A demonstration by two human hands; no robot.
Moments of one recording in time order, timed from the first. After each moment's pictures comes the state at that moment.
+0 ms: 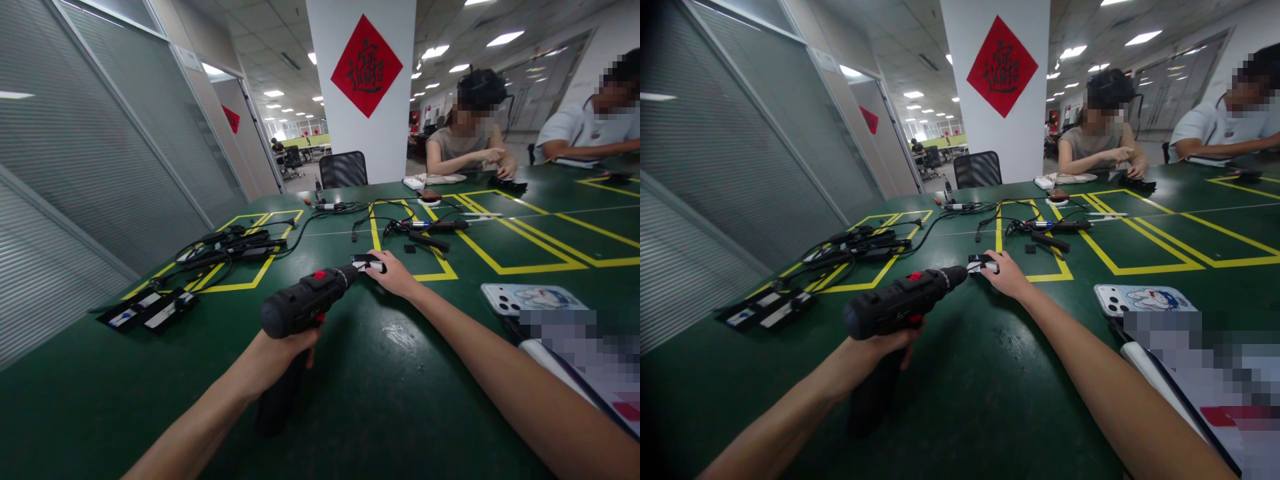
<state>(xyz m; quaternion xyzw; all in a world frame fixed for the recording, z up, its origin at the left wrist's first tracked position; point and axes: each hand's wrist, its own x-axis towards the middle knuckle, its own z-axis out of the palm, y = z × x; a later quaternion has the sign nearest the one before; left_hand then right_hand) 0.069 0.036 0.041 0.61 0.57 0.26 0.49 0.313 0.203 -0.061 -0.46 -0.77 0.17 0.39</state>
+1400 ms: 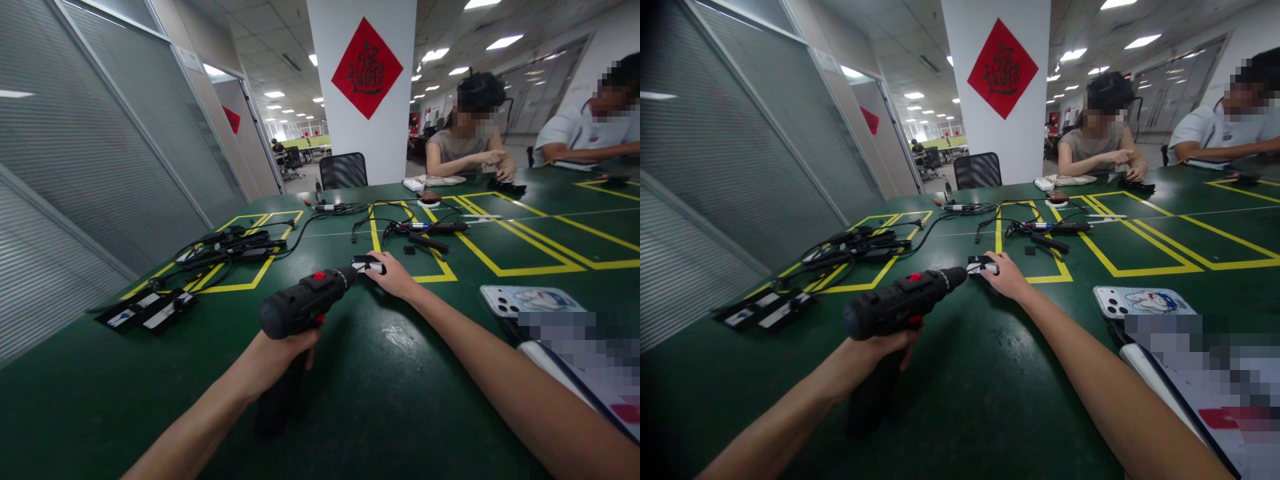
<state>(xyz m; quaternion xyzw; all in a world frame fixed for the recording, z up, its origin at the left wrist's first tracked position) 0.072 0.037 0.044 0.59 0.56 0.28 0.50 0.313 0.204 -0.063 -0.47 -0.77 0.17 0.39</state>
